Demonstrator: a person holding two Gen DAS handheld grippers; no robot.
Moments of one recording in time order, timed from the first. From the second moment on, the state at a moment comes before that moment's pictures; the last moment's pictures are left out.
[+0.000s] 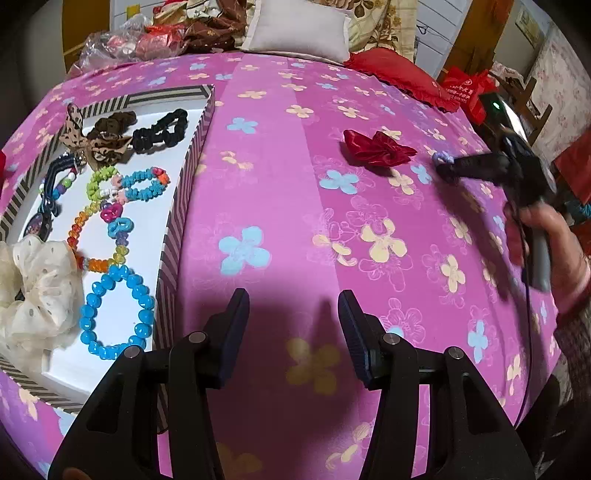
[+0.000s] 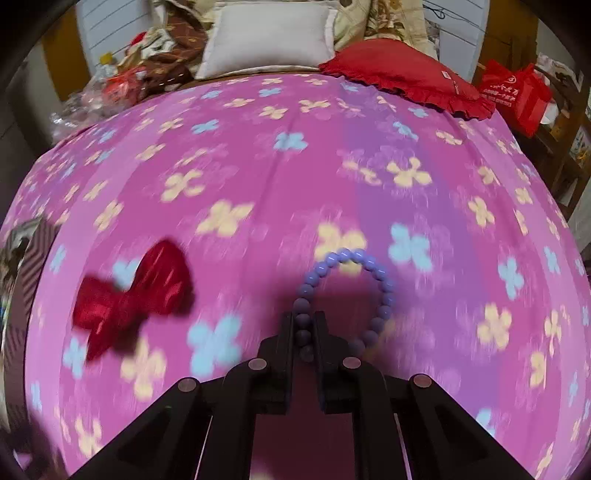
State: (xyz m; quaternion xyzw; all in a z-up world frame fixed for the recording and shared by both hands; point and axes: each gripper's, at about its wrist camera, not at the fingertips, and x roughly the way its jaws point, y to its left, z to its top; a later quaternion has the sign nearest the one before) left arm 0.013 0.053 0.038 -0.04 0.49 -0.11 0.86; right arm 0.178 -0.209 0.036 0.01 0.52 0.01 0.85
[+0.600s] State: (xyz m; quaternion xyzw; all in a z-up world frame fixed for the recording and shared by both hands) left arm 0.115 -0.019 0.063 -0.02 0.51 -0.11 0.85; right arm 0.091 -0.205 0.033 0.03 0.44 0.08 0.89
